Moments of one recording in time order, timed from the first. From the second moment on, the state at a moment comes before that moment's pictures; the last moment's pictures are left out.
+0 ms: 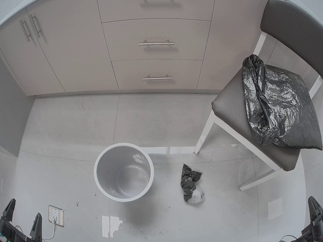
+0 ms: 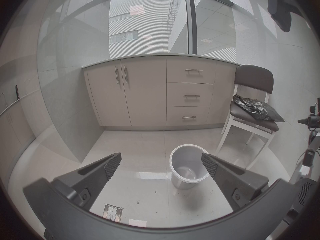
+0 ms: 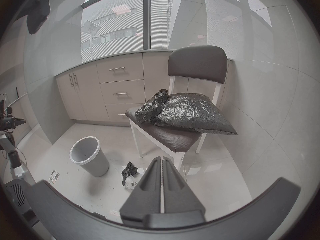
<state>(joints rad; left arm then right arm) 0.00 0.02 -0.02 0.00 -0.03 0.03 0.00 0.02 -0.02 -0.01 0.00 -0.03</state>
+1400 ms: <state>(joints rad) -0.06 0.26 -0.30 0.00 -0.20 -0.15 0.01 0.25 -0.33 -0.13 0.01 0.09</state>
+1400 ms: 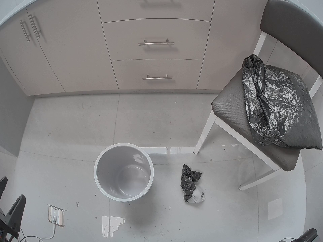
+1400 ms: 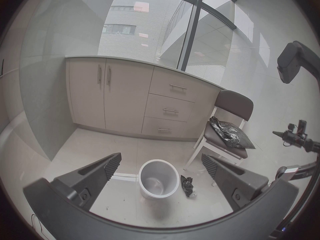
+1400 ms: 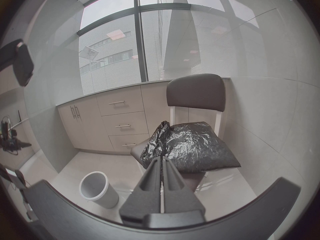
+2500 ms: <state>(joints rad) -0.24 0.82 -0.45 -0.07 -0.29 -0.26 0.31 1.24 -0.61 -0.47 -0.20 0.23</state>
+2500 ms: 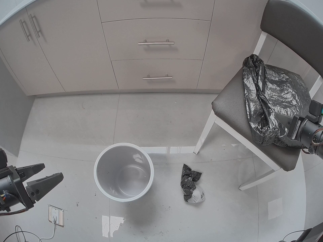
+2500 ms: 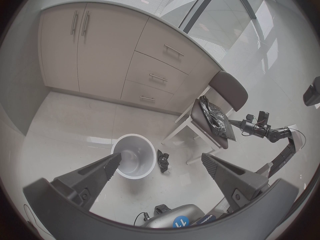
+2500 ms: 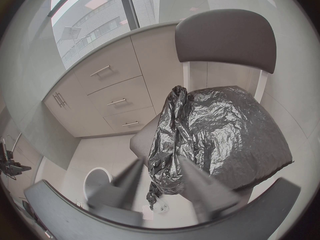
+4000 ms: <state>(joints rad) -0.24 0.84 -0.34 -0.20 -0.29 -0.26 0.21 1.60 -0.50 -0.92 -0.29 0.23</state>
